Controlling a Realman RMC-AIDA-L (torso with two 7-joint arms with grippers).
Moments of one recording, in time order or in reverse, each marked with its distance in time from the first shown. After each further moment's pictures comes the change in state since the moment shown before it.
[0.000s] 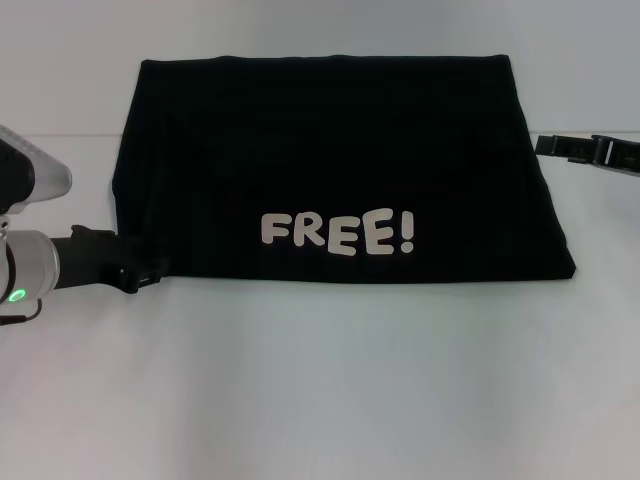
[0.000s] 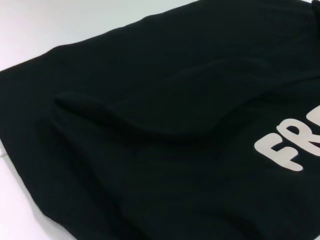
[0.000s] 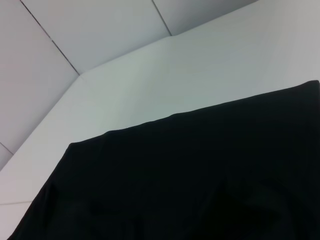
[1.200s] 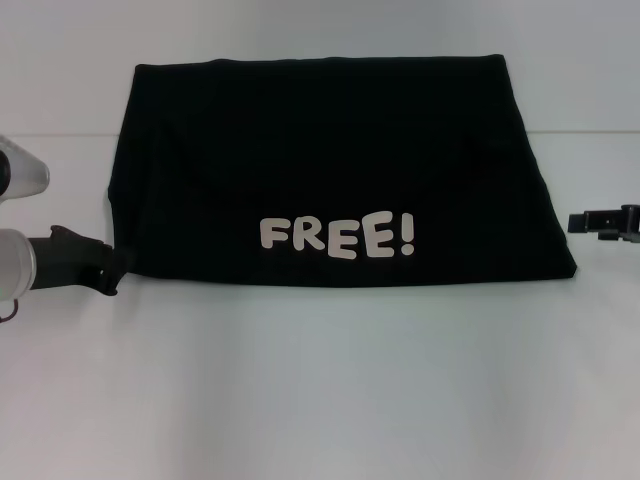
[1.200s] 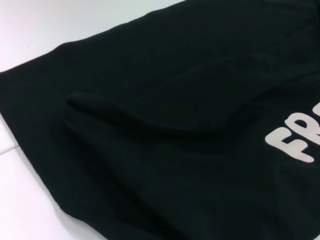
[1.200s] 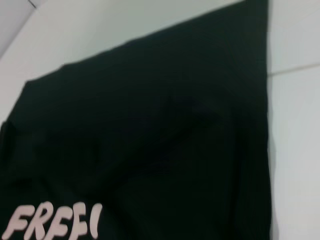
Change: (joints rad) left arm 0.023 0.000 -0.033 0.084 0.059 0.081 -0.034; right arm -0.040 -0.049 -0.018 -0.001 -0.211 -0.100 0.172
